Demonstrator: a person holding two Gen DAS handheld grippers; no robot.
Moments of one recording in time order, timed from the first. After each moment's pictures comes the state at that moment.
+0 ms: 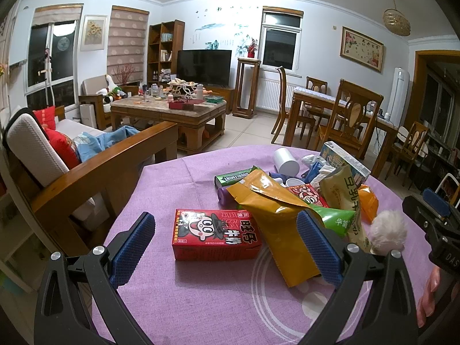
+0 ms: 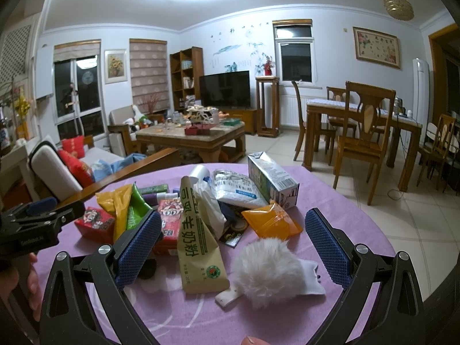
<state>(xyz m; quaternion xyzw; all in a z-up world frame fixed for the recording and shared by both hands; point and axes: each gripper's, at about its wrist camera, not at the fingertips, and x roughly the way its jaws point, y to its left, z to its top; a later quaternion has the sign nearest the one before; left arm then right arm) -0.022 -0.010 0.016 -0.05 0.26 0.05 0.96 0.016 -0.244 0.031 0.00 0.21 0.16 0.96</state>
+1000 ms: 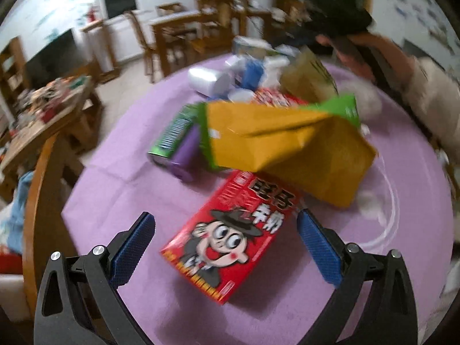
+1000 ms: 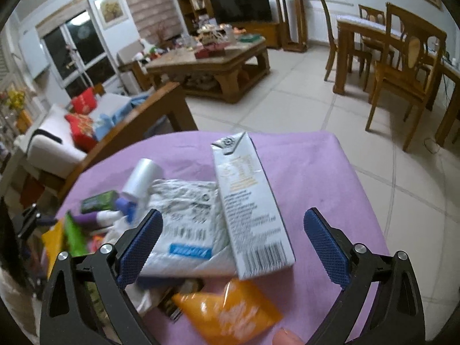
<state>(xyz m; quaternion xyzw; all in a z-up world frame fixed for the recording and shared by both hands) 0.075 0.006 -0.033 0.18 0.42 -0.29 0.84 0.258 -0.251 0.000 -0.01 0.46 0.22 0.86</state>
